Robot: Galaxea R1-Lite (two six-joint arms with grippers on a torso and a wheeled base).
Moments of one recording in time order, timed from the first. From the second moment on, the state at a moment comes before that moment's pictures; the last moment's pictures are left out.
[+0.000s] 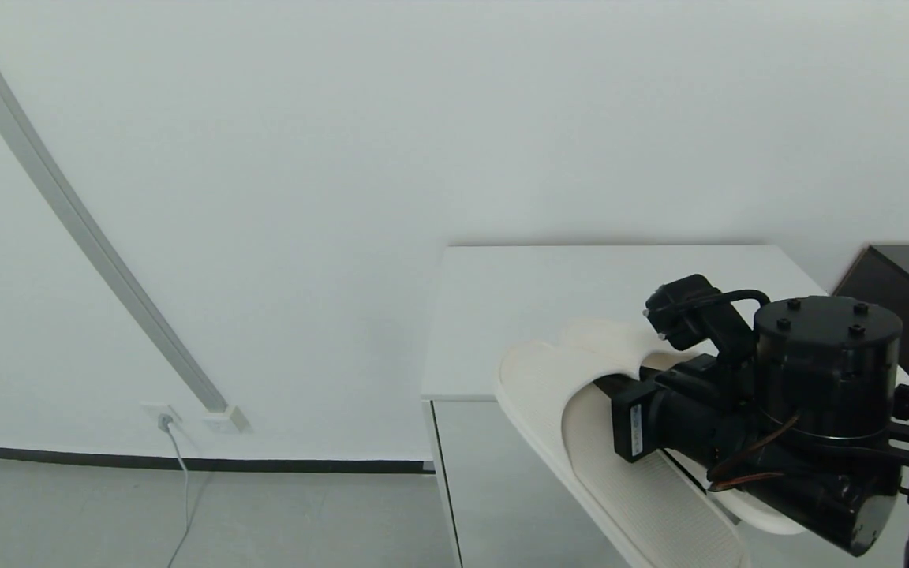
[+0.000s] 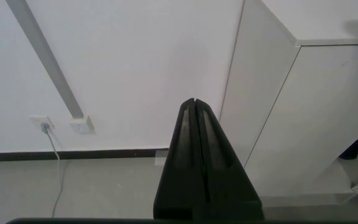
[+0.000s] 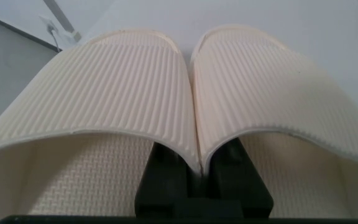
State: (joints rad) left arm 0.00 0.00 0.00 0.00 0.00 0.02; right arm 0.83 1.60 -0.69 -0.67 -0.32 0.08
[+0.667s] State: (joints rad) left arm 0.00 0.00 0.00 0.00 0.00 0.02; right arm 0.84 1.60 -0.67 -0.71 -0.32 0.05
